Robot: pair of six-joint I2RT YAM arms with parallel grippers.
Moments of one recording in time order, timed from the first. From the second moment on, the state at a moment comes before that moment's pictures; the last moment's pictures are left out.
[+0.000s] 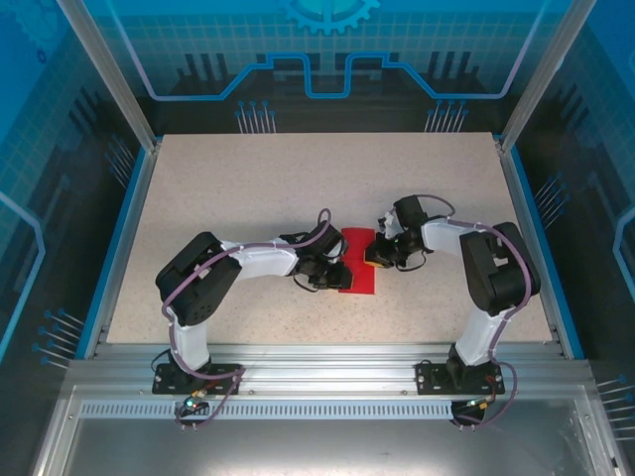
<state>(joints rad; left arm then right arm) -0.76 1.89 1.08 -0.30 0.36 -0.69 0.27 1.78 0.94 -0.39 -0.60 0.48</state>
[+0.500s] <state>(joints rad) -0.76 1.89 1.09 -0.33 0.31 -0.69 0.37 1.69 0.85 -0.41 -0.64 0.47</state>
